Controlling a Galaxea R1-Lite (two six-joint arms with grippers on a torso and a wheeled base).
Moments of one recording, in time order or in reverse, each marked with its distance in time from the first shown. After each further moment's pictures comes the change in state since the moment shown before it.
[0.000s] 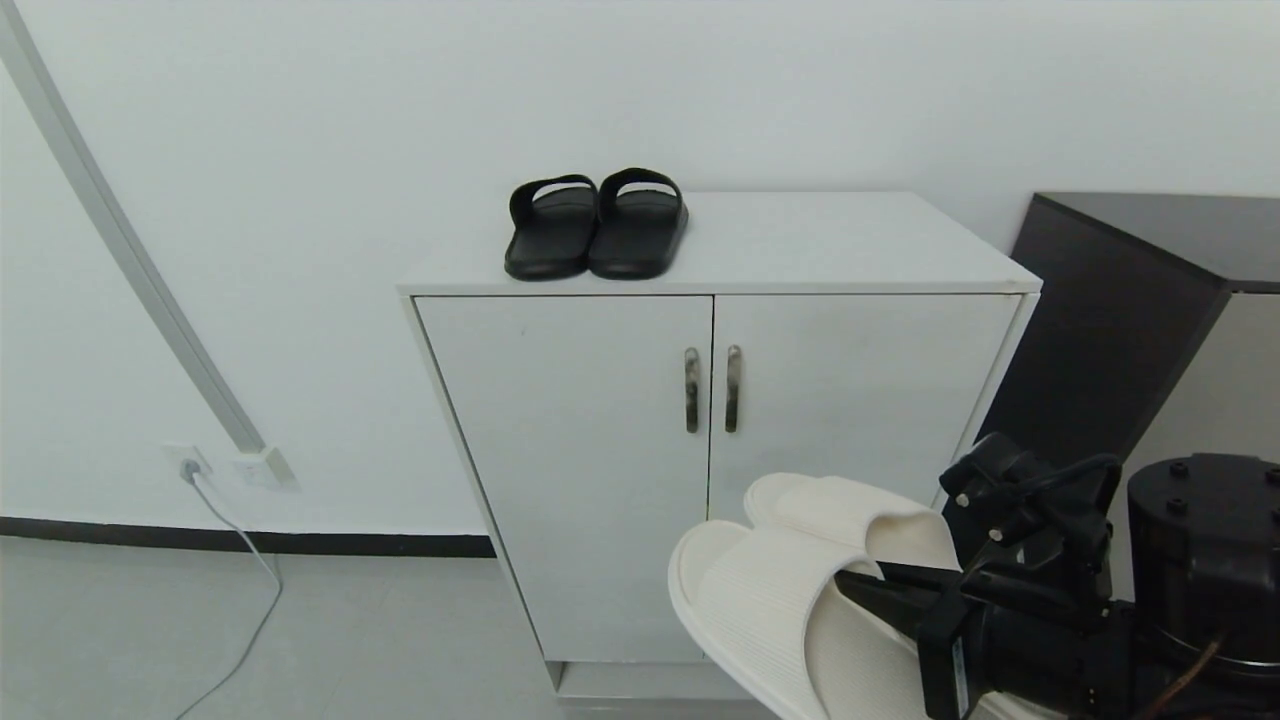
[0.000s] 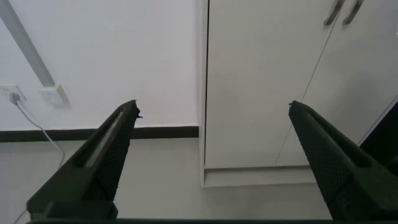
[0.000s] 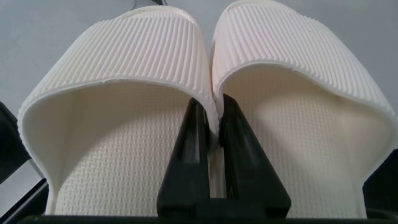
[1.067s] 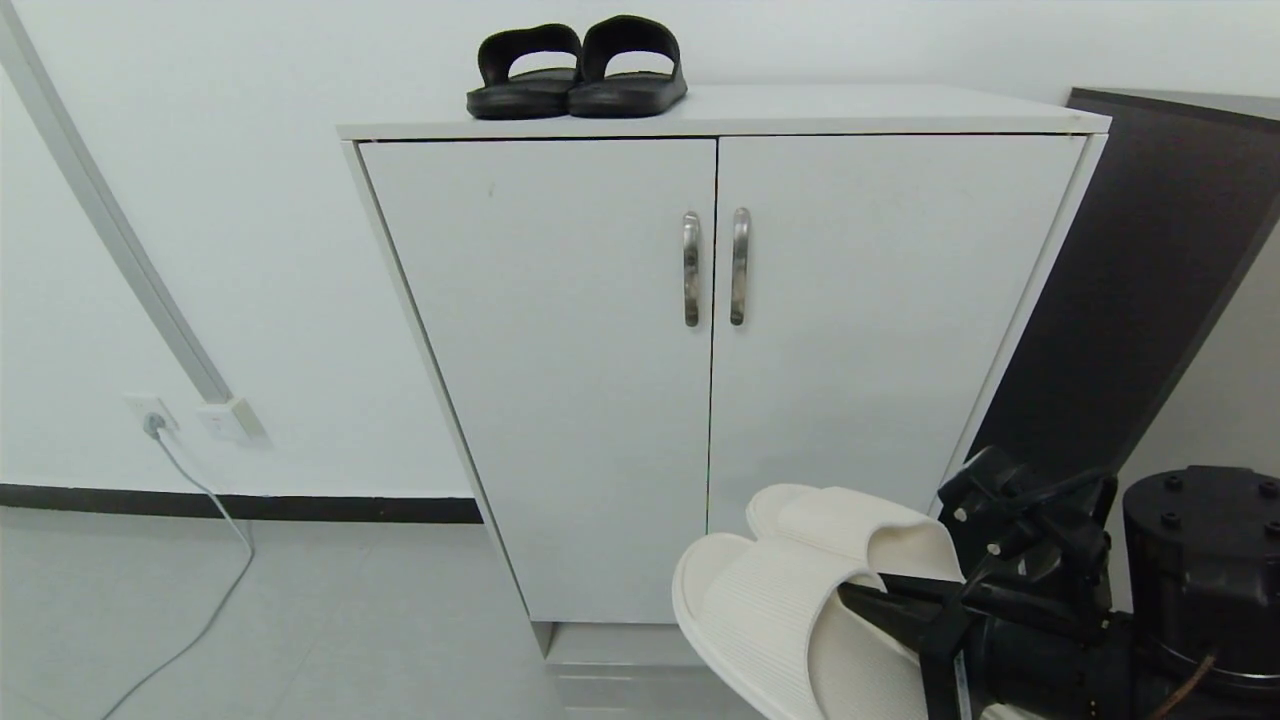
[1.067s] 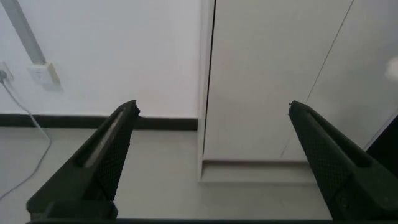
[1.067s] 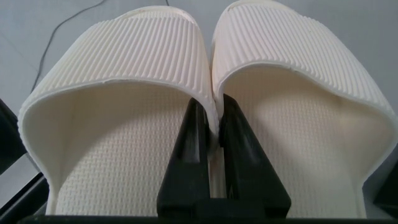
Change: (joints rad) left arm -0.001 0.046 -0.067 -0.002 0.011 -0.046; right arm 0.003 0.002 0.019 0.000 0.000 -0.001
